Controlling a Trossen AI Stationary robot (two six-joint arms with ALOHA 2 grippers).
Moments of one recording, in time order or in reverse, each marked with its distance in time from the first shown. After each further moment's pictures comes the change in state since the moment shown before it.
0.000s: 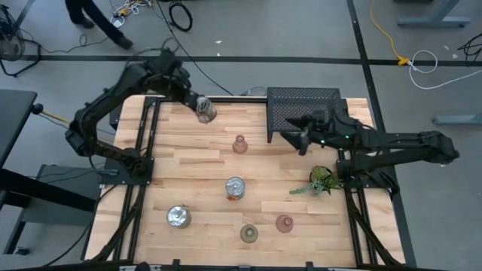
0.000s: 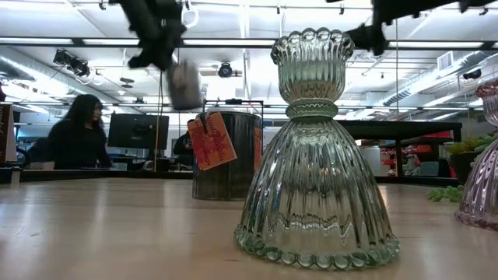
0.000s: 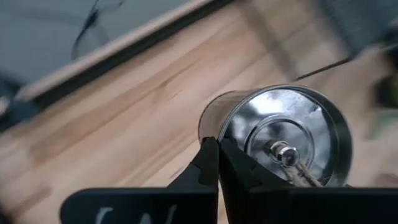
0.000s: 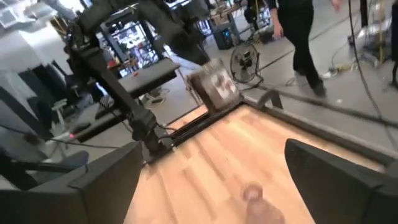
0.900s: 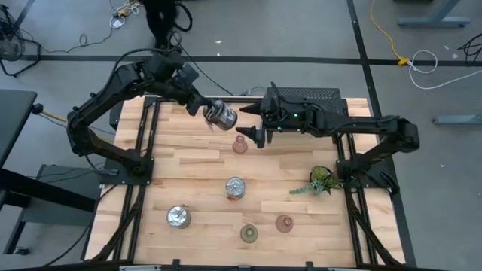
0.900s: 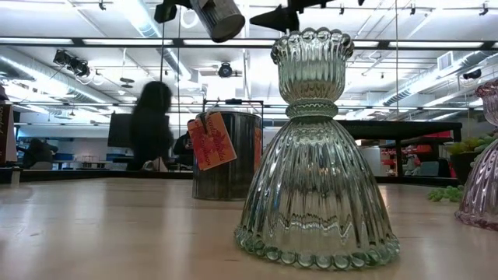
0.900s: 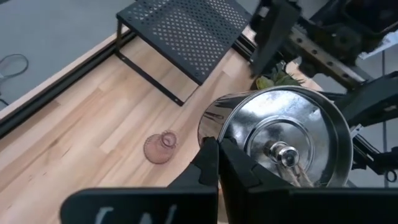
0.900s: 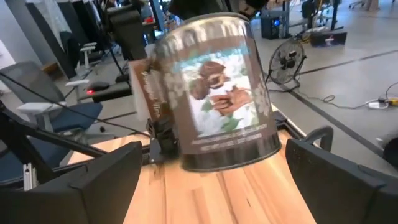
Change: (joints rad) left arm -0.282 0.003 0.258 0.011 0.067 -0.104; right arm -0.081 0.588 0.534 -0.002 -0.299 -0.263
